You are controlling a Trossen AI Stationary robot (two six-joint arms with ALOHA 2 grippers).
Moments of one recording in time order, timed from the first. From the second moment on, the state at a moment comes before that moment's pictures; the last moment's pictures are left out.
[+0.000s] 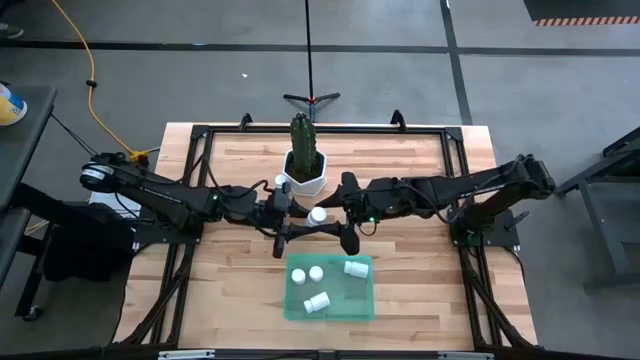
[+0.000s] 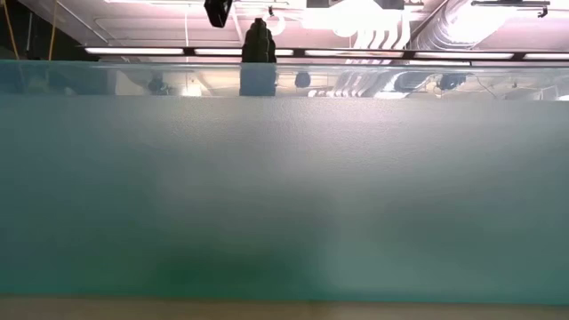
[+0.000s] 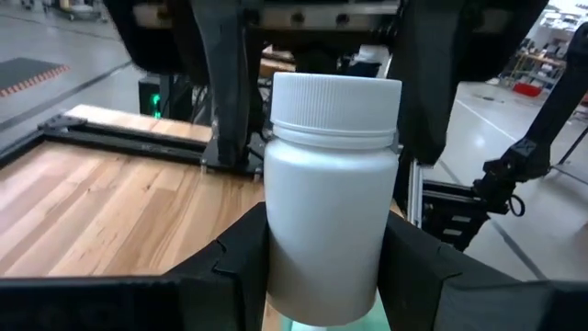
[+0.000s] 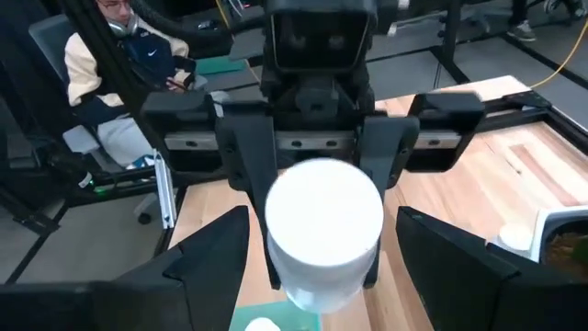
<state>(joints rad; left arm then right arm) -0.22 1.25 0.84 0.29 -0.15 -0.22 0.18 1.49 1.33 -0.14 0.12 0.29</state>
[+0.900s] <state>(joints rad) -0.22 1.25 0.84 0.29 -0.15 -0.24 0.18 1.49 1.33 -0.12 0.06 0.26</state>
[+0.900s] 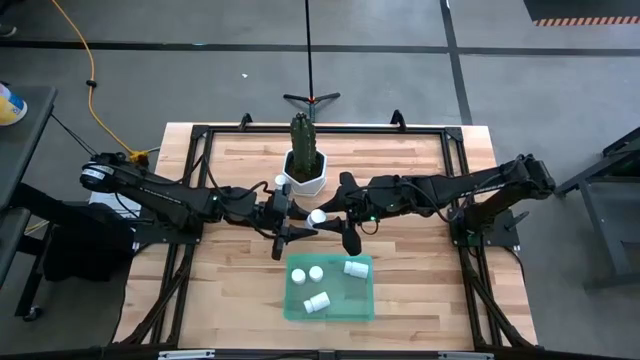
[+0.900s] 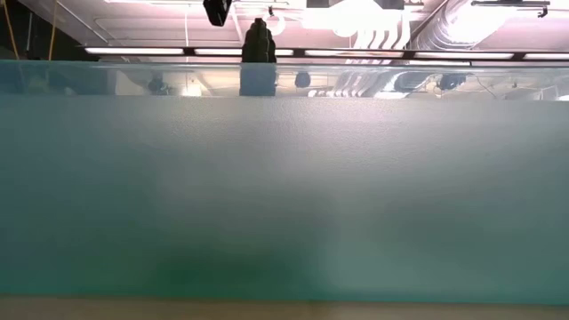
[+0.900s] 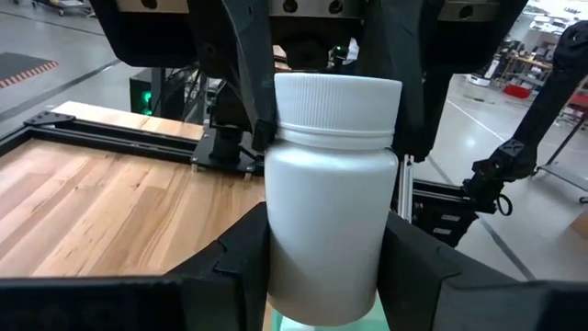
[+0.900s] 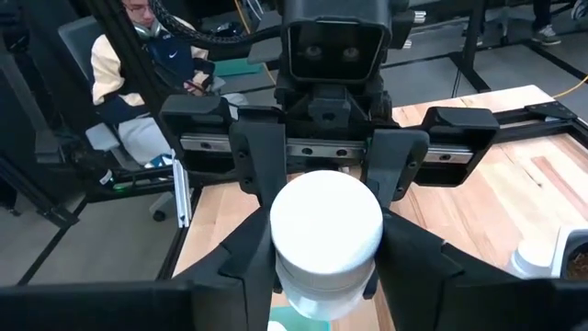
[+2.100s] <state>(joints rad) -0.22 1.25 0.84 -0.28 -0.28 -0.43 0.30 1.49 1.33 -0.42 0.19 0.41</state>
